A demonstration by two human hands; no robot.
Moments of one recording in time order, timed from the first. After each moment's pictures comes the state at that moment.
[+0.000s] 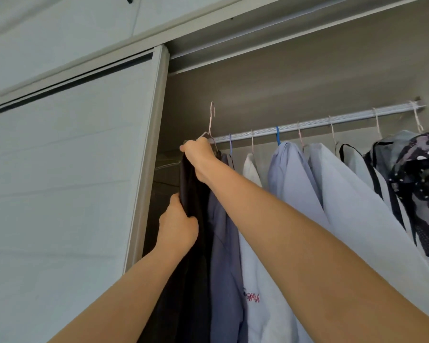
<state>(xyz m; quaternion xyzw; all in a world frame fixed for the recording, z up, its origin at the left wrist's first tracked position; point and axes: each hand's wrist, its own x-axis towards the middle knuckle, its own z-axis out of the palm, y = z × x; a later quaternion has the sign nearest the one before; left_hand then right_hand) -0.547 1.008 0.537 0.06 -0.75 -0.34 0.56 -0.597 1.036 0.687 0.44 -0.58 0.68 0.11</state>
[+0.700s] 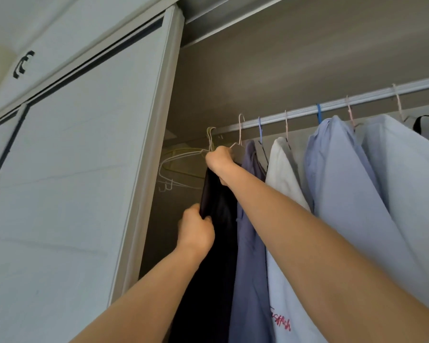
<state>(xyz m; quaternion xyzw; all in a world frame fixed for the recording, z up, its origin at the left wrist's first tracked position) -0.610 0.969 0.534 0.11 -0.71 -0.42 0.56 -0.687 0.968 0.693 0.41 -0.68 0.57 0.17</state>
